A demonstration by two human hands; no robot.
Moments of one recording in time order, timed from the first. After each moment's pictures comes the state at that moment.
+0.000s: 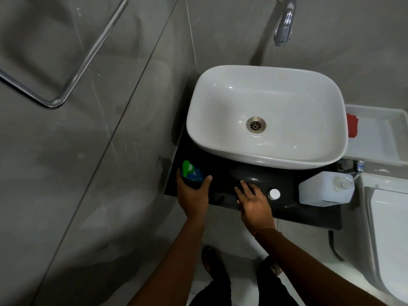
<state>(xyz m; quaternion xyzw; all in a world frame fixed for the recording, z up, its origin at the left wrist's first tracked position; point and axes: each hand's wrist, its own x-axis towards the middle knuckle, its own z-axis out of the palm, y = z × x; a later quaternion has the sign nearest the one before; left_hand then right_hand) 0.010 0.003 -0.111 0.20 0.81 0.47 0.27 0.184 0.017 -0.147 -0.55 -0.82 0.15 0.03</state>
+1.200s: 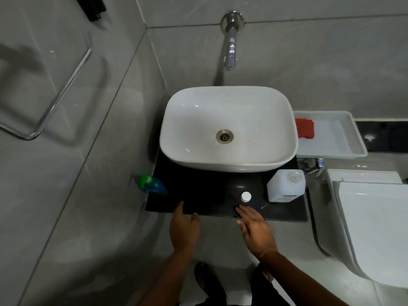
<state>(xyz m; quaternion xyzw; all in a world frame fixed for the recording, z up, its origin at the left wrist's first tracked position) 0.045 -0.048 -0.095 0.32 0.84 0.28 0.32 0.259 -0.035 -0.127 -0.60 -0.73 0.30 0.13</state>
